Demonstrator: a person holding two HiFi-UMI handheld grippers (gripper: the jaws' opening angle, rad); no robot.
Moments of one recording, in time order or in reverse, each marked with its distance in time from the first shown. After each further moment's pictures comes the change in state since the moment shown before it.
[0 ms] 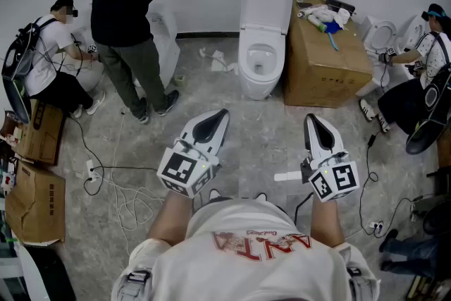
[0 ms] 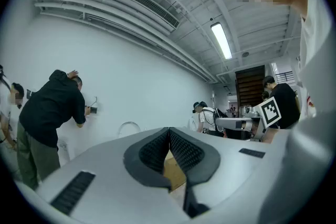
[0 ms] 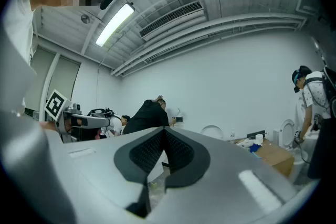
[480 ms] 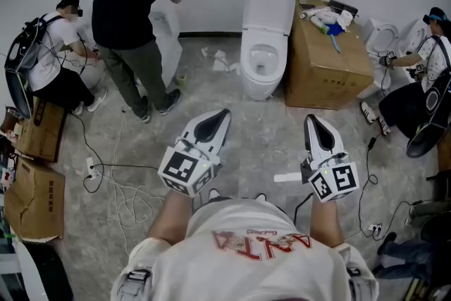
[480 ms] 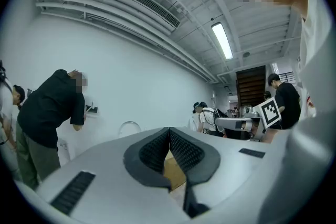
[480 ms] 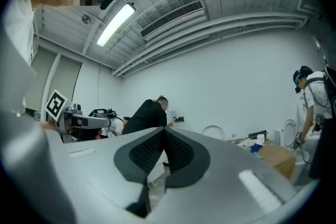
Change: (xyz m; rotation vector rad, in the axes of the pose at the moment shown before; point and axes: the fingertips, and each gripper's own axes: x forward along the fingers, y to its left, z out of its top) left arm -0.003 0.001 0.000 -0.007 -0.001 -0.002; right arm 0.001 0.004 0.000 0.004 -0.002 -0.001
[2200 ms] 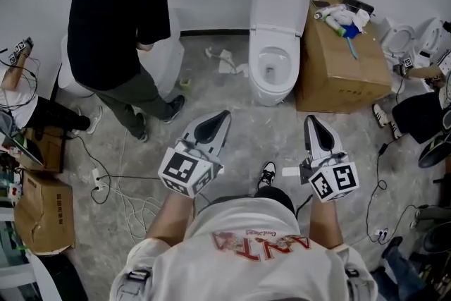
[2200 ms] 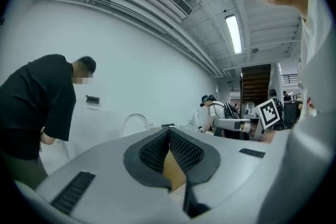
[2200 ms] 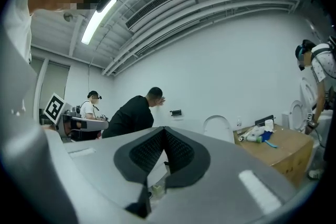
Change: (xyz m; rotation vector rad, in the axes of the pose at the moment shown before) left arm 0.111 0.137 -0.030 -0.030 0.093 -0.010; right arm 0.160 -0.059 -0.056 0.110 0.044 -0.018
